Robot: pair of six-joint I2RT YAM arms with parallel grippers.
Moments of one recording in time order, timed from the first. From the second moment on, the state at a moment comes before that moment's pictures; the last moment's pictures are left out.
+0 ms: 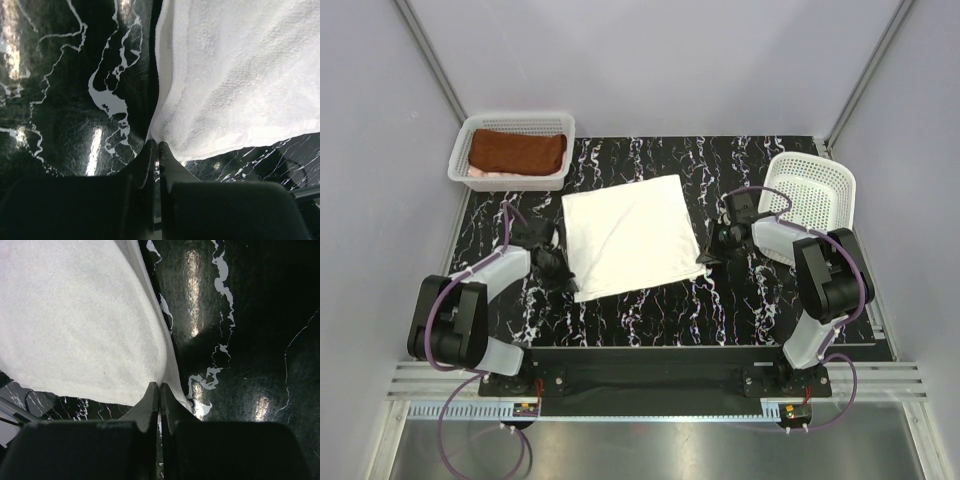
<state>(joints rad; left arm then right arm) -0.18 1.43 0.71 -0.52 0.23 -0.61 0.29 1.75 0.98 -0.33 -0.35 0.55</state>
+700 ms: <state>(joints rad) -0.25 1.29 0.57 -0.57 0.25 -0.70 0.29 1.74 1.00 -0.33 -0.33 0.55</state>
